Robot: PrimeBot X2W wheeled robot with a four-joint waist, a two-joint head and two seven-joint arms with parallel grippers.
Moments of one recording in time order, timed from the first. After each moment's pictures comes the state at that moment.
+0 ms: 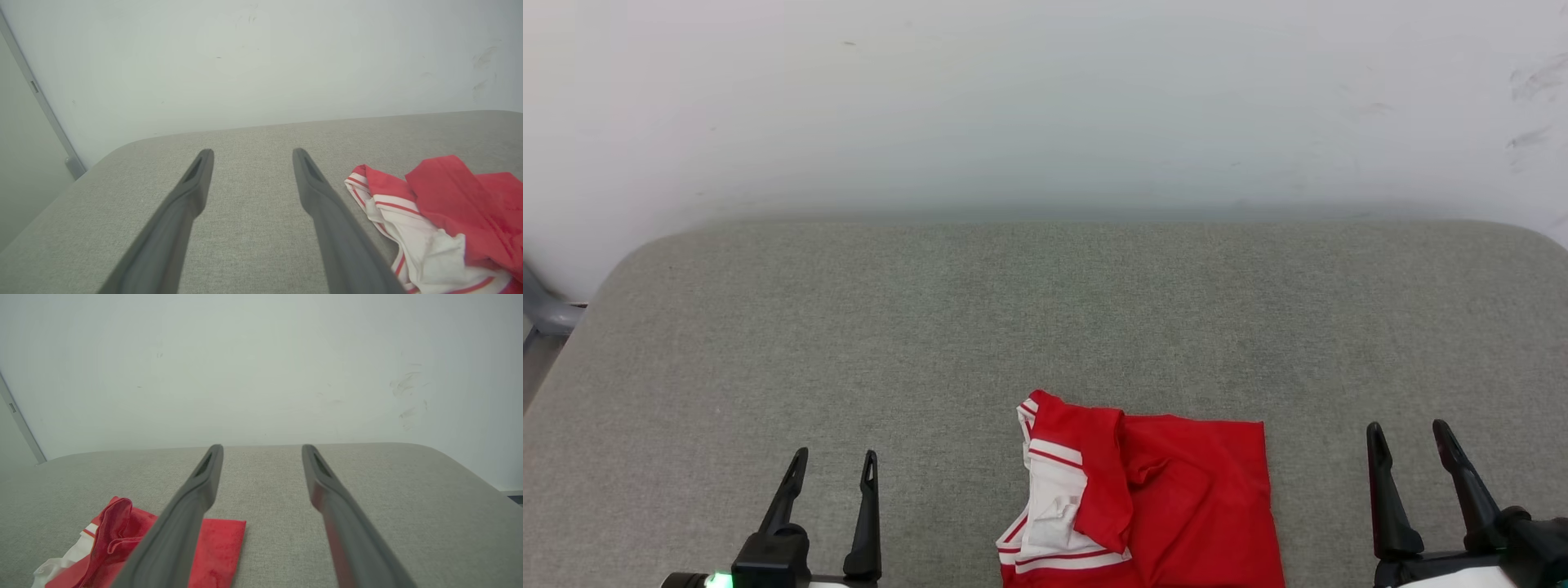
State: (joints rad) left arm 0.14 0.10 -0.07 0.04 -0.04 0.03 -0.26; right arm 0.14 -0.06 -0.07 -0.01 0.15 0.13 -0.26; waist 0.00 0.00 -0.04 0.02
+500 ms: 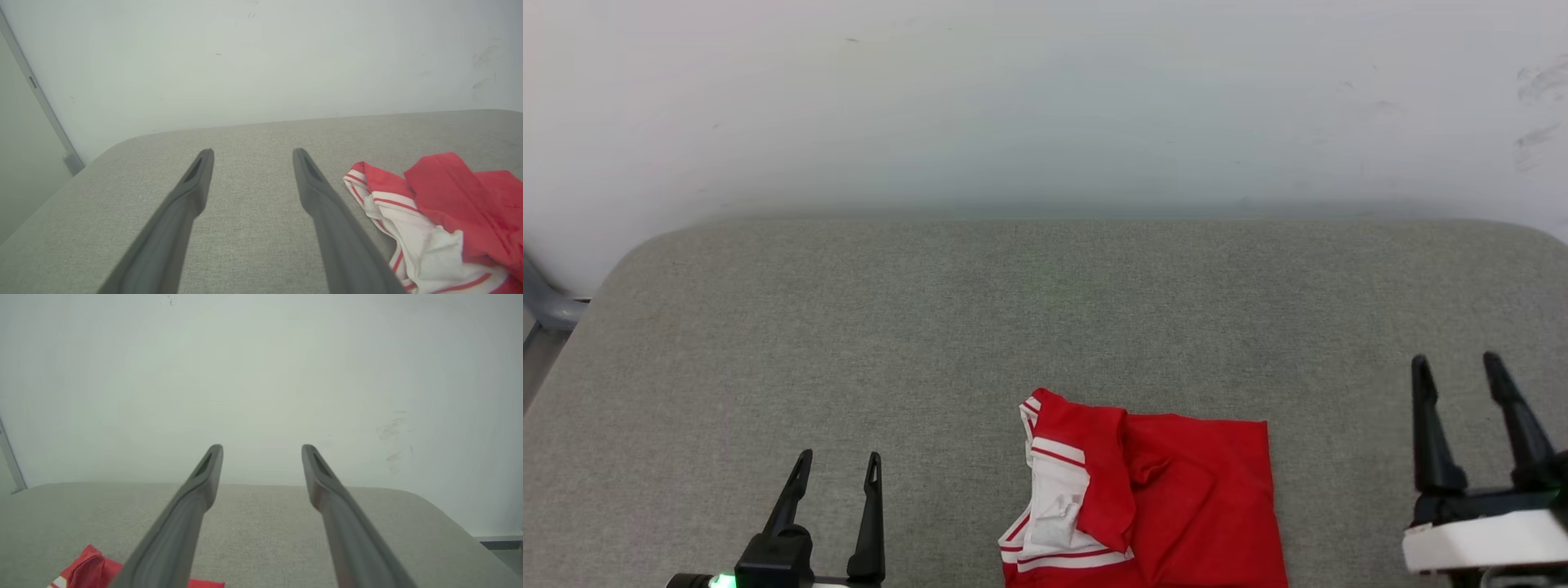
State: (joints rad) left arm 0.14 0.09 -0.06 0.04 -0.04 0.02 -0.26; right arm 0.07 -0.07 -0.11 -0.04 0.14 0.13 -0.26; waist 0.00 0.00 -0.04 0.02
